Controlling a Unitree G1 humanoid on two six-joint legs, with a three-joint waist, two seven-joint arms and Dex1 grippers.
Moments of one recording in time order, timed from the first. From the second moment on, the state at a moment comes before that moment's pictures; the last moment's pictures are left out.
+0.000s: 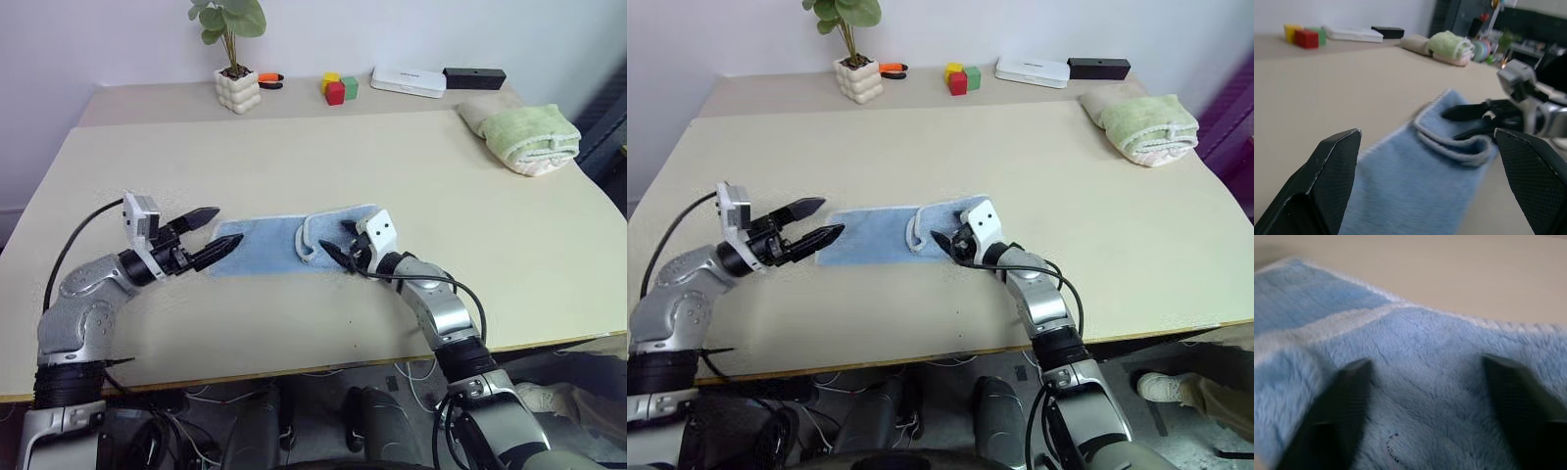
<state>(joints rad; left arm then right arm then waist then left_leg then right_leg) -0.22 0.59 0.27 -0.05 -0.74 0.49 -0.96 -0.45 -0.21 0.13 0.27 0.15 0.15 0.57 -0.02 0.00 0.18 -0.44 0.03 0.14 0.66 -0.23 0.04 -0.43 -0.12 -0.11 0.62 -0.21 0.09</state>
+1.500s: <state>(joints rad) -0.09 0.35 0.39 -0.05 -1.62 0.78 0.11 -0.54 -0.32 0.04 0.12 0.21 0.18 0.62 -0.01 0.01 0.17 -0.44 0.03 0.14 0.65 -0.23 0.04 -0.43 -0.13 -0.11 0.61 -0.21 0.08</state>
